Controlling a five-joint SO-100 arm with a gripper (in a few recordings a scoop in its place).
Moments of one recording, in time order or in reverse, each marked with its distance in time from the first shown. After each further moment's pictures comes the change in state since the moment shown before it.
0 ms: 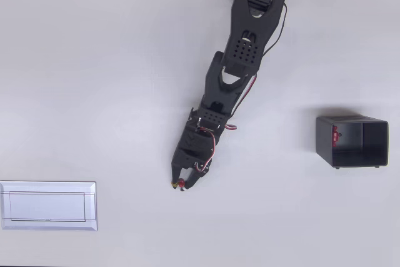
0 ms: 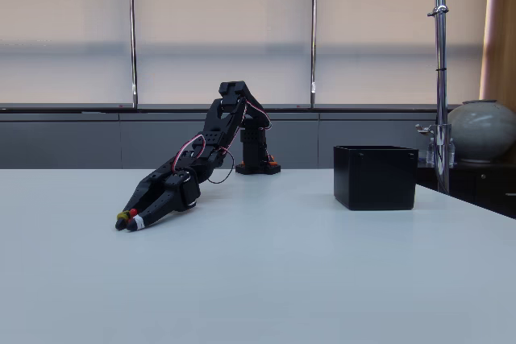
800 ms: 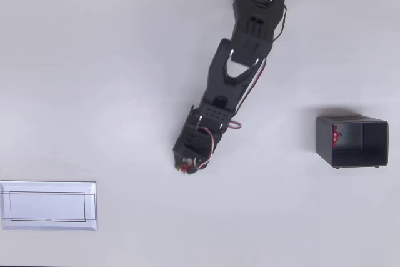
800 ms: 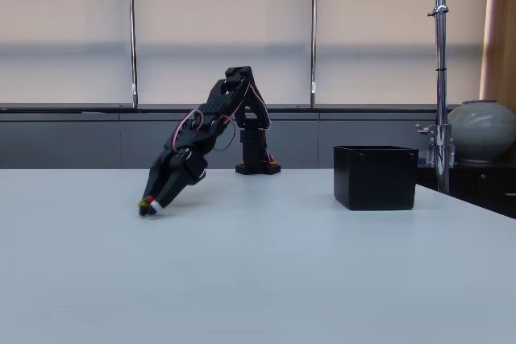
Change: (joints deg) arm -0.7 -42.5 -29.7 32.3 -11.2
